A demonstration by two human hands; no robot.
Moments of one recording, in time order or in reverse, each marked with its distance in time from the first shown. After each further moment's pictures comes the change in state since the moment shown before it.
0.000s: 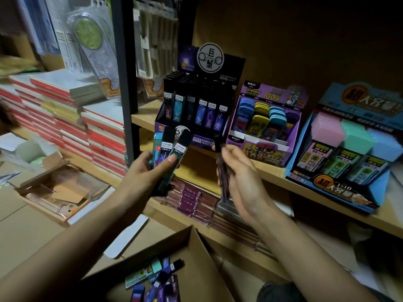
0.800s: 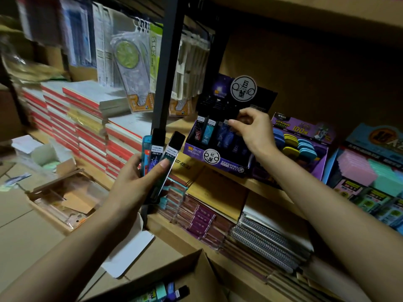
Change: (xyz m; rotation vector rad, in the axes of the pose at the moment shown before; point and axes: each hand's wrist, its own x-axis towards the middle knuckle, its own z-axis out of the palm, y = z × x) left_hand -0.006 0.023 -0.061 -0.098 0.185 0.146; right_hand 0.140 -0.060 0.037 -0.687 0.207 -0.449
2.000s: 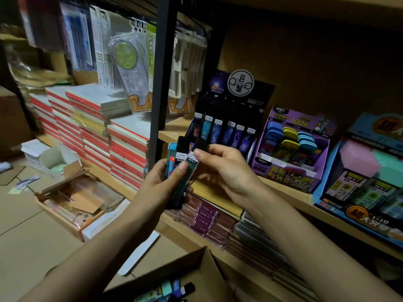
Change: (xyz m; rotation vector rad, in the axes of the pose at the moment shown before) left_hand -0.002 -0.019 0.028 0.018 -0.177 -0.056; right_hand -0.103 -0.036 0.011 0.649 -0.467 0.396
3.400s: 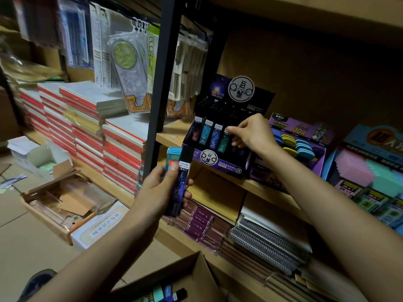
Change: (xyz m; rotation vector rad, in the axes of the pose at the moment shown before) left_hand 0.004 -0.001 0.005 -0.151 0.063 -0.010; right_hand 0.092 -0.029 -0.073 -0.864 0.408 -0.157
